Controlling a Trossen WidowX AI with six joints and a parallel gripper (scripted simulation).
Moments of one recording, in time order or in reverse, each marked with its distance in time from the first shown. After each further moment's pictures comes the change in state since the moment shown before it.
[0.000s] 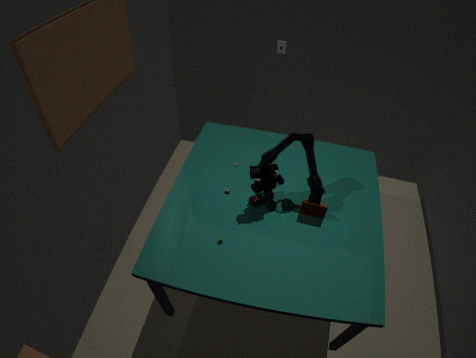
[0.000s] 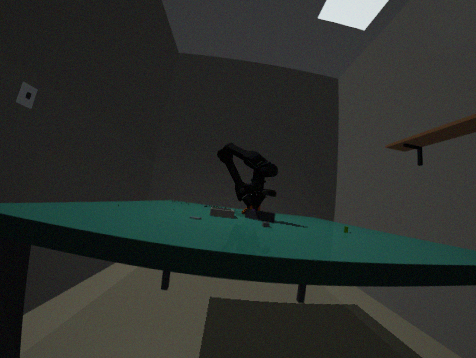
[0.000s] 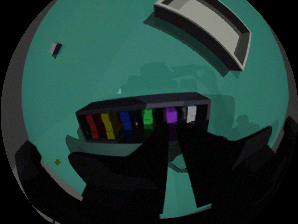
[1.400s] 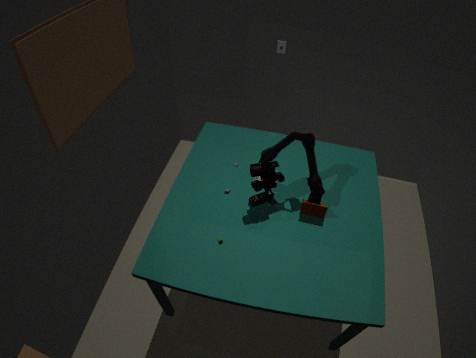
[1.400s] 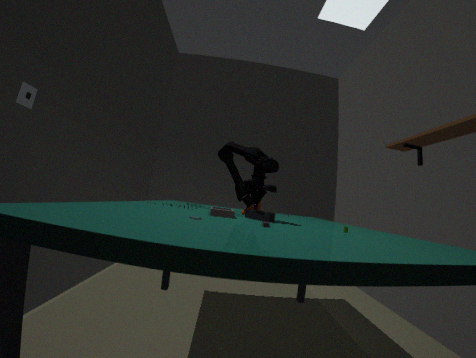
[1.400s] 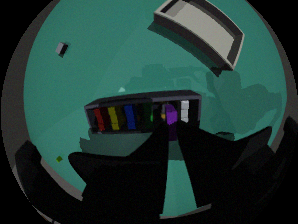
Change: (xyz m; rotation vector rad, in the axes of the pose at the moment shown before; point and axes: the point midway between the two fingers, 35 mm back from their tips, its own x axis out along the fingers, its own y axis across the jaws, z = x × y) arm -0.020 -0.001 0.000 -0.006 -0.002 -0.004
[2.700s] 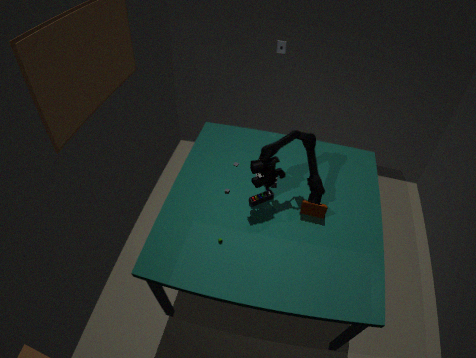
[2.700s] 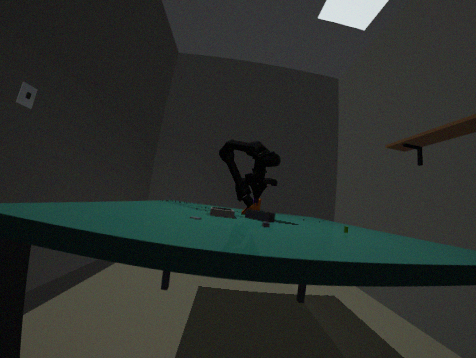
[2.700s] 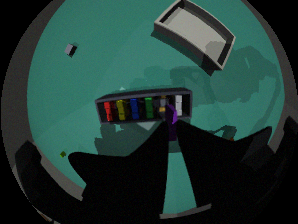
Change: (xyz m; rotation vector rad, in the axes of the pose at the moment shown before) arm -0.030 0.000 0.000 -0.002 -0.001 0.000
